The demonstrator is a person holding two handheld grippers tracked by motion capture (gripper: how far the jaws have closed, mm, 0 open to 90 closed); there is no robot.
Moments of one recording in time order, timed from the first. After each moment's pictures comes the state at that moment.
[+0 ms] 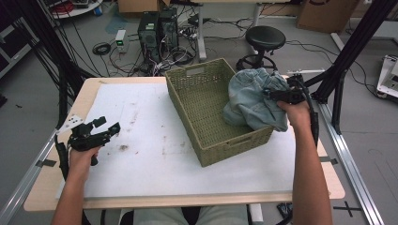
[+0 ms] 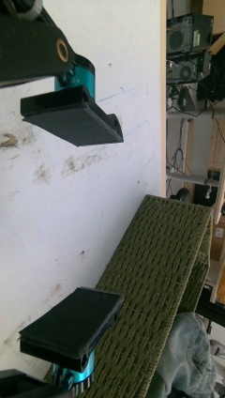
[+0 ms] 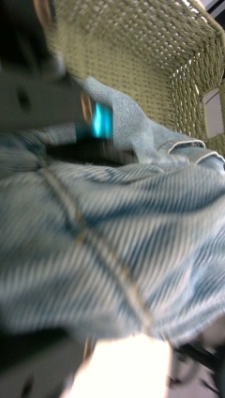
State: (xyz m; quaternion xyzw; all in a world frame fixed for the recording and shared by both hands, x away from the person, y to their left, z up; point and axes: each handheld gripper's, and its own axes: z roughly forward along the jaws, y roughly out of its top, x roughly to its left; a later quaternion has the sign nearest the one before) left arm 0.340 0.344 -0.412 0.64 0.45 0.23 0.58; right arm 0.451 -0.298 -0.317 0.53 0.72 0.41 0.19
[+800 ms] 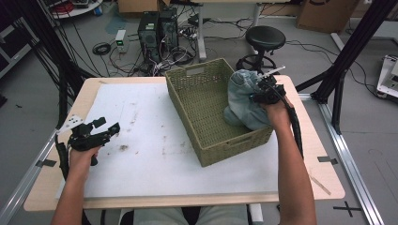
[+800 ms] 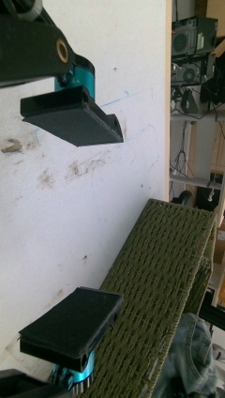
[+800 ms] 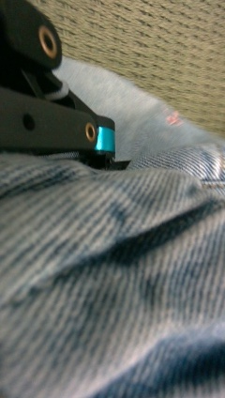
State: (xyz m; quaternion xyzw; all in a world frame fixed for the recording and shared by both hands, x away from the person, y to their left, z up) left arm 0.341 0.346 -0.415 0.64 0.46 0.23 0.58; right arm 0.473 -0.238 -0.331 0.46 0.81 0.27 0.26
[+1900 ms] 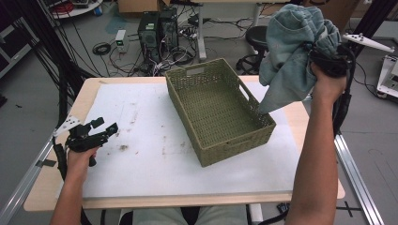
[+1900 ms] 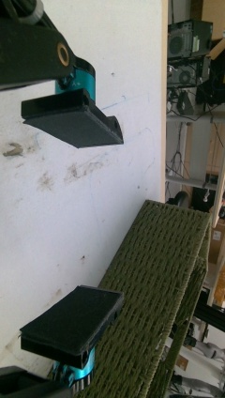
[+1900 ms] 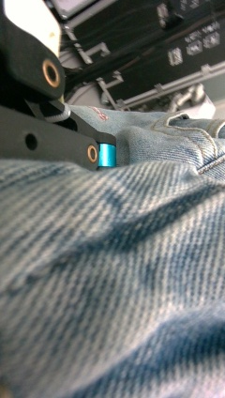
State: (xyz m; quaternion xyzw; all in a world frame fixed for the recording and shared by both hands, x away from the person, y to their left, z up) left arm 0.337 0.350 -0.414 0.63 0.45 0.23 0.58; right arm 0.422 -0.346 -0.209 0.49 0.56 0.57 0.34
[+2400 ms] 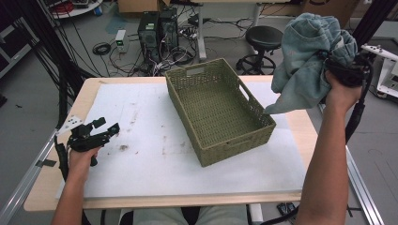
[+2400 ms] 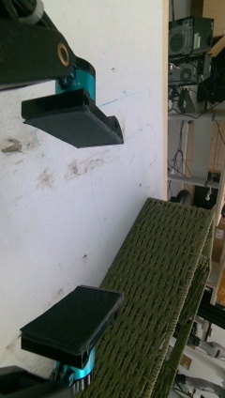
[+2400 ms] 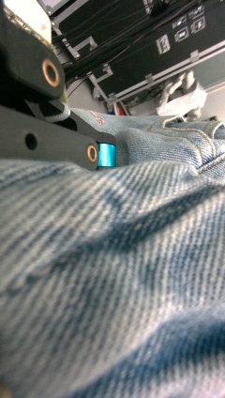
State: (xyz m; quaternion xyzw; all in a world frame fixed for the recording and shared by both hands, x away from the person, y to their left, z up) left arm 0.339 0.346 -0.416 0.64 0.45 0.23 0.58; right arm 0.408 -0.383 -0.224 0.52 0.54 0.58 0.33
